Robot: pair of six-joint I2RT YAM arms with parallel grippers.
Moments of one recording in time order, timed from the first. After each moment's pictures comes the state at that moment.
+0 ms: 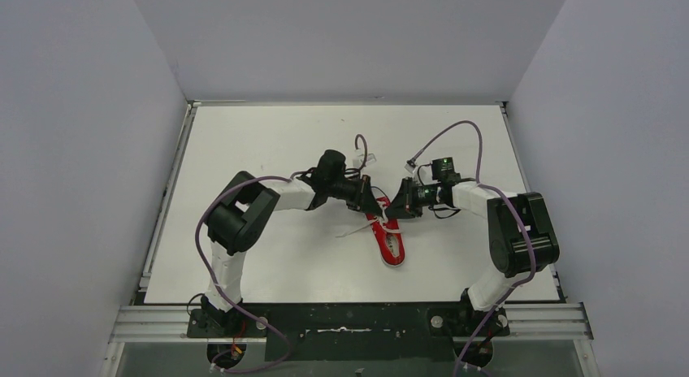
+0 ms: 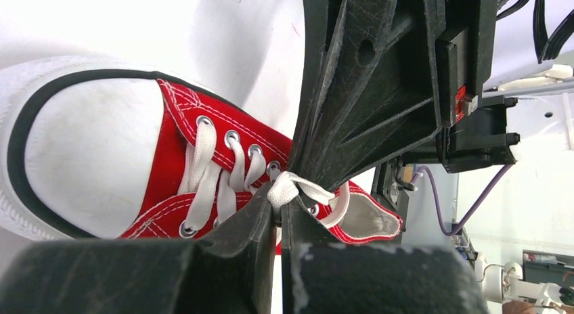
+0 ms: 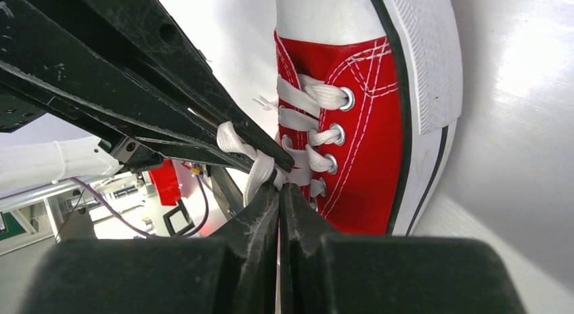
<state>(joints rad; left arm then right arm) -0.67 2.05 1.16 0.33 0.84 -0.58 0.18 1.67 0.83 -0.21 -0.93 0.43</state>
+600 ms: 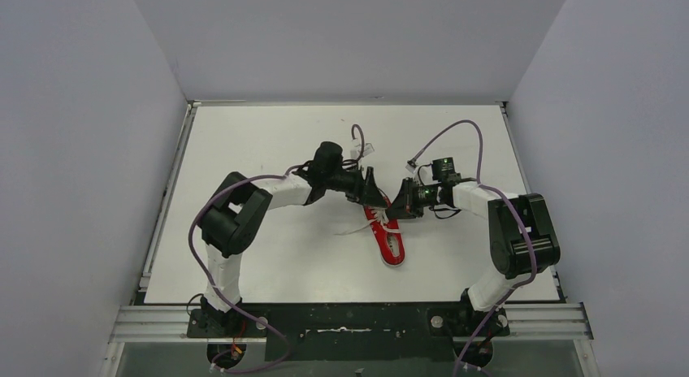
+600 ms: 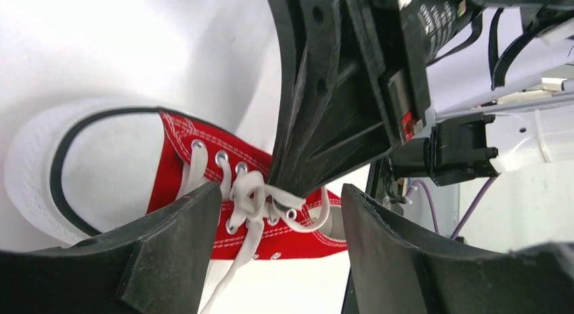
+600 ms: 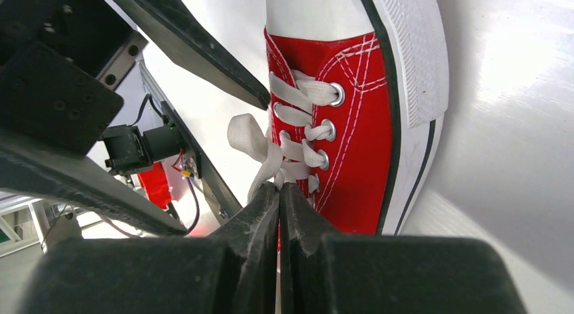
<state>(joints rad) -0.65 2.00 1.16 0.33 0.84 -0.59 0.19 1.66 0.83 -0.24 -0.90 0.41</state>
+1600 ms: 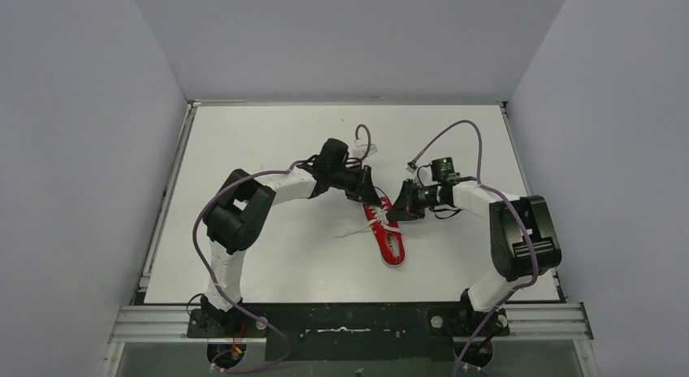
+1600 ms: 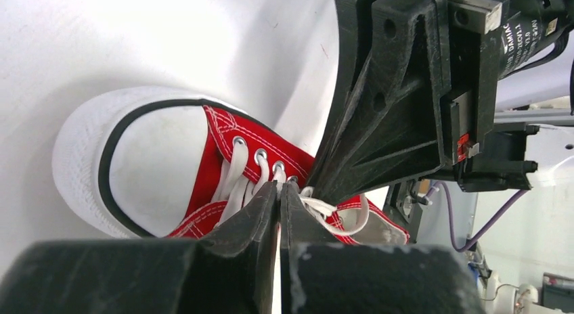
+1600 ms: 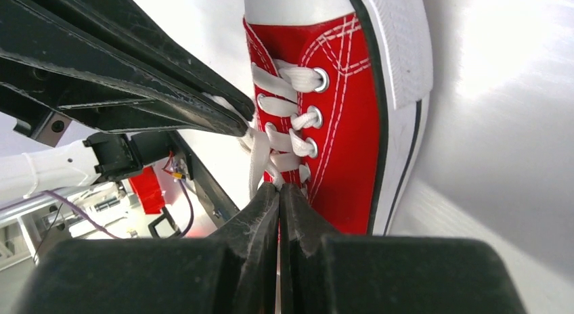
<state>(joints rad) -0.65 2.06 1.31 0.07 0.77 -0.48 0.19 1.66 0.83 -0.29 -0.87 0.40</state>
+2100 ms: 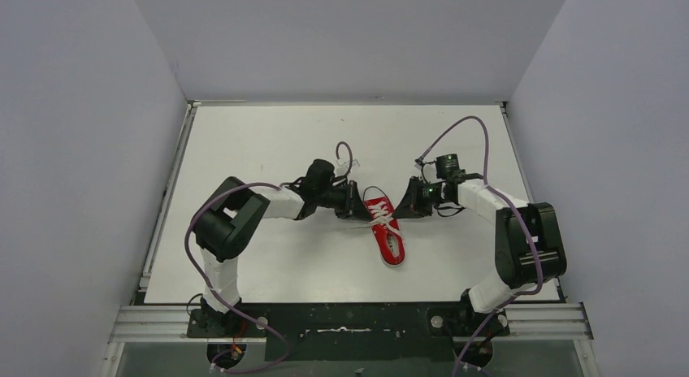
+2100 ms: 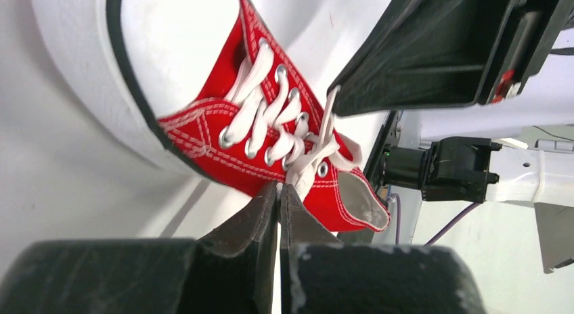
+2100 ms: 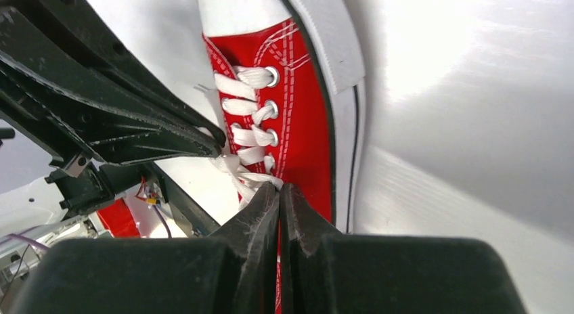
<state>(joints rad) -0.65 1.95 1.00 0.35 0.73 -0.76 0.18 1.59 0.86 -0.41 -0.70 0.38</state>
